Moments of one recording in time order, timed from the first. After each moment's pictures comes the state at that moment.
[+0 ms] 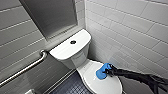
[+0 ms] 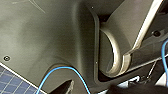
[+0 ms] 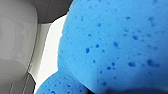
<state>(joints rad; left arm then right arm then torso) 1.41 3.00 -2.55 0.37 0.08 -0.15 -0.42 2.80 -2.35 0.25 -0.23 0.32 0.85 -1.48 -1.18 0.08</state>
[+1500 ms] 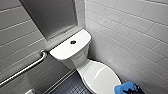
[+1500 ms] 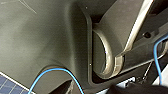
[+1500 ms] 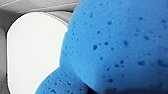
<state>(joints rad) 1.41 3.02 -2.55 0.37 0.08 -0.15 -0.77 2.25 -1.79 0.25 0.12 0.43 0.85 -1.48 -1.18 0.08</state>
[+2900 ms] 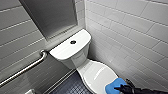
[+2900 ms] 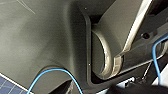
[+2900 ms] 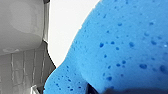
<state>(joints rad) 1.41 3.02 -2.55 0.37 0.08 -0.15 -0.62 2.25 -1.54 0.15 -0.07 0.42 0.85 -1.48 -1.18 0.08</state>
